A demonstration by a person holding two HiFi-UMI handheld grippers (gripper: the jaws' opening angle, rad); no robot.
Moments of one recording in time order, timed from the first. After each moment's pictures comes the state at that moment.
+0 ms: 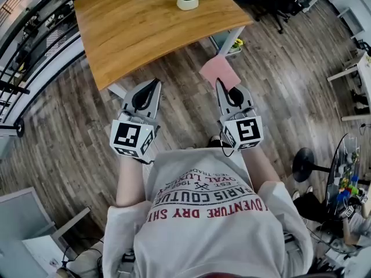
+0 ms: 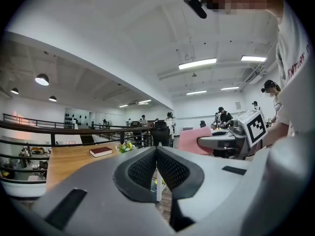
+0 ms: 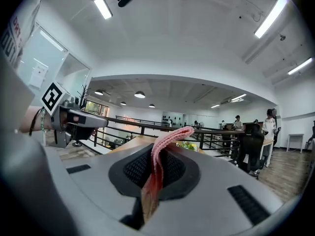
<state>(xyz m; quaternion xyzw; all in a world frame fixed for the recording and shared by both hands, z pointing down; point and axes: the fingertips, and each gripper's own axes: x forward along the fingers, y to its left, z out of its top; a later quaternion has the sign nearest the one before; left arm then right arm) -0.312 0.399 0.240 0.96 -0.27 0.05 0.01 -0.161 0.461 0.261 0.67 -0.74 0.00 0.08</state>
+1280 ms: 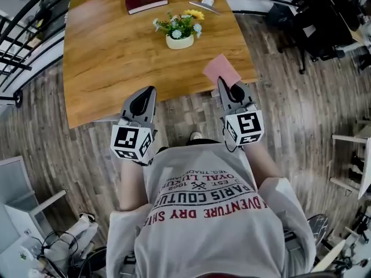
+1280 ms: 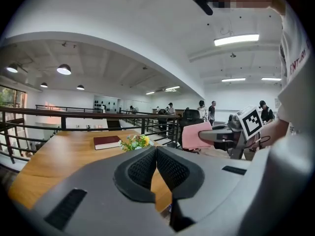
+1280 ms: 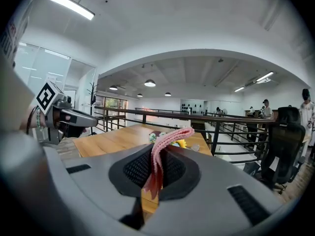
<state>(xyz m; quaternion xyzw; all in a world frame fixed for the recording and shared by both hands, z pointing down) -0.096 0.171 0.312 0.89 -0.43 0.10 0.08 0.098 0.173 0.324 0.55 -0.83 0.05 0.12</state>
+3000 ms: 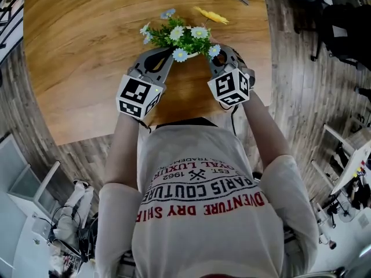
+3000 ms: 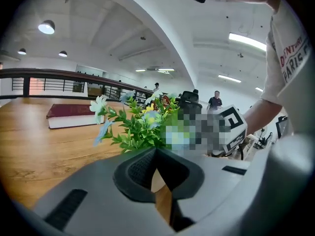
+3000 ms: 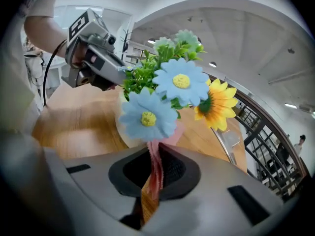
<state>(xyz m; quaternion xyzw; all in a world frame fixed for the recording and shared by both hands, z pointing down) -0.012 -0.067 0.470 0.92 -0.30 0.18 0.19 0.073 -0.064 0.533 0.35 -0.84 0.01 0.41</state>
